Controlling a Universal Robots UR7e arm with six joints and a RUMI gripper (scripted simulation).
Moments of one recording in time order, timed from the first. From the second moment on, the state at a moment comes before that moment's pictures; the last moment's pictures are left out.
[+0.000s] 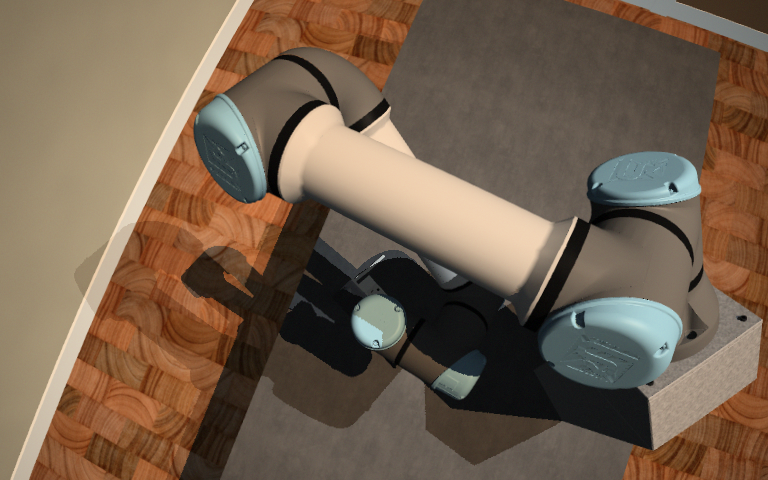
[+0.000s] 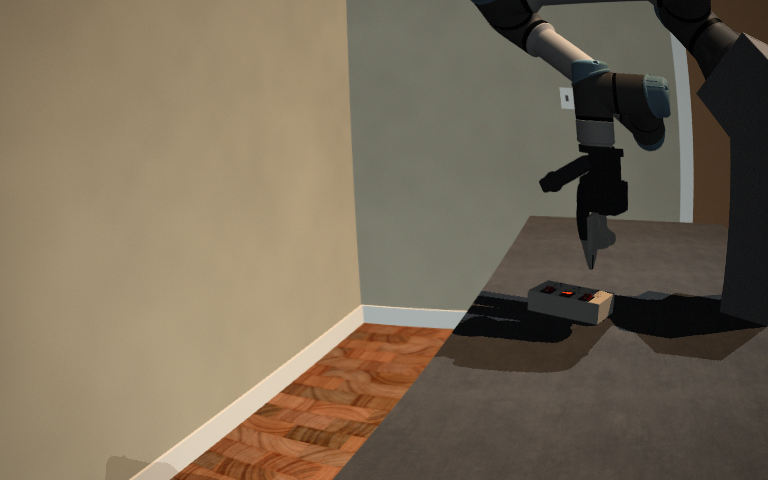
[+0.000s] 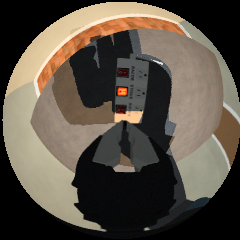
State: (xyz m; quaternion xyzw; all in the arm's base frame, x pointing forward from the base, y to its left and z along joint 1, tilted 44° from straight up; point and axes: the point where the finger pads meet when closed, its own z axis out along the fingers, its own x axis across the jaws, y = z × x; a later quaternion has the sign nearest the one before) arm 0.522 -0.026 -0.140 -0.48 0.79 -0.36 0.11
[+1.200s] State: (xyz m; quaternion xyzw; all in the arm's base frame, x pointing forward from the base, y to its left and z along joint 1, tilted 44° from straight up) arm 0.540 -0.042 -0.164 -0.48 0.79 -0.36 0.11
